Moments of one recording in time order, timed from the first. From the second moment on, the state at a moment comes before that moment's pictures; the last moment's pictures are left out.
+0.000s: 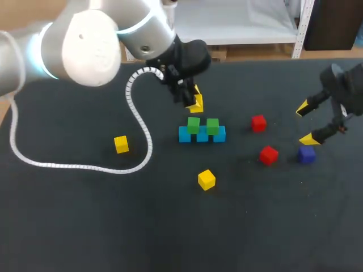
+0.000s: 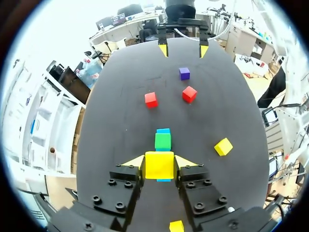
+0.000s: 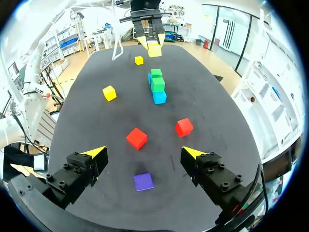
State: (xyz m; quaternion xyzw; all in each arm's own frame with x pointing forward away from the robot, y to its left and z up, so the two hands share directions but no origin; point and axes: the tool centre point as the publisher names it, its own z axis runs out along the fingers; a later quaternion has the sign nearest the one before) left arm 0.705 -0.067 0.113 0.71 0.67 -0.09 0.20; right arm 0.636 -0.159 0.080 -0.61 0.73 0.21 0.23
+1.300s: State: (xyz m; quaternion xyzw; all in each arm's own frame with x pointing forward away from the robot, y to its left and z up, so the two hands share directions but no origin) left arm 0.703 -0.084 0.071 0.72 0.68 -0.11 0.13; right arm 0.636 -0.159 0.080 -0.61 0.73 0.21 0.23
